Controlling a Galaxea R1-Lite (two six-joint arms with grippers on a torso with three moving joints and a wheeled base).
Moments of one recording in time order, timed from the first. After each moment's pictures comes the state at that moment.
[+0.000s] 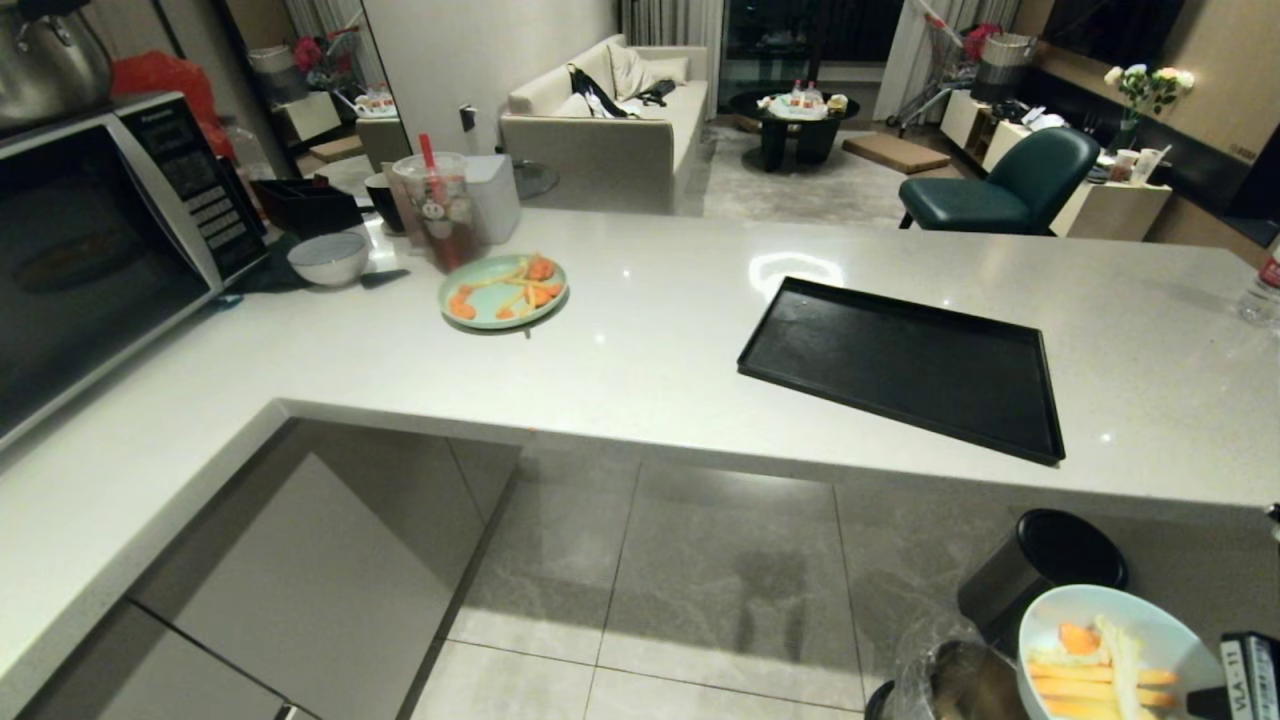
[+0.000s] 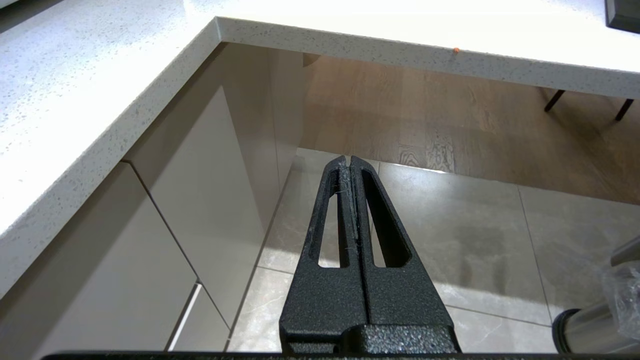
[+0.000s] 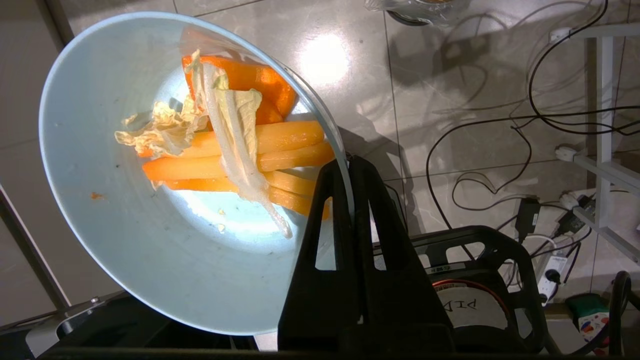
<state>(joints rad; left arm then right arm) 0.00 0.00 0.00 -0.01 0.02 -0.06 0.28 1.12 -0.68 0.59 -0.12 0.59</state>
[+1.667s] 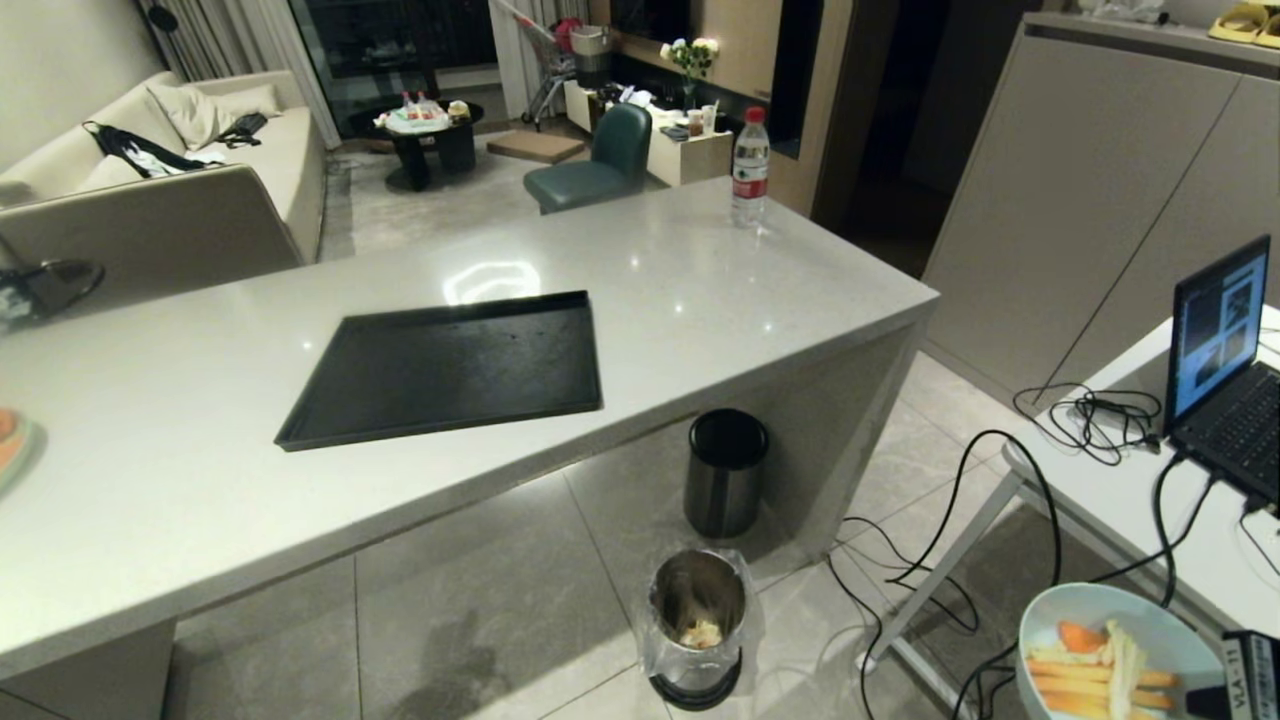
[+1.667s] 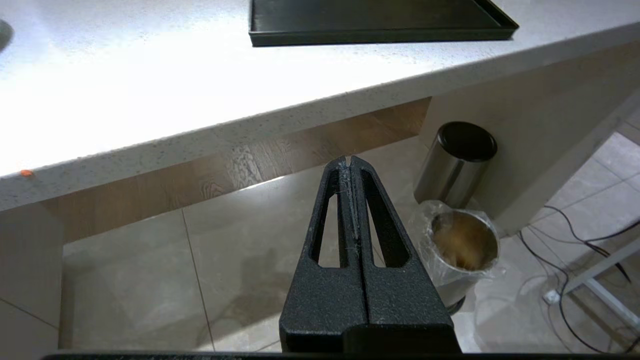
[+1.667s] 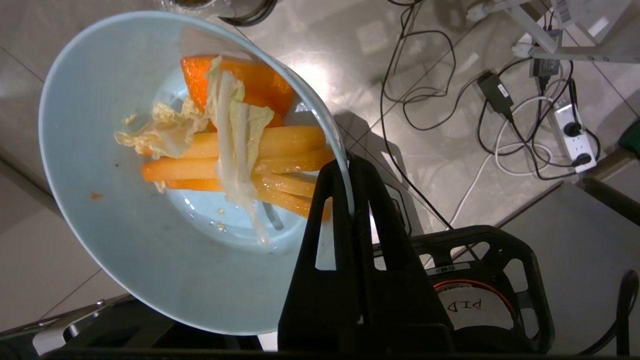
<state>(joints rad) 0.00 0.00 0.00 -0.01 0.02 -0.06 0.28 1.12 -0.68 0.59 -0.12 0.61</state>
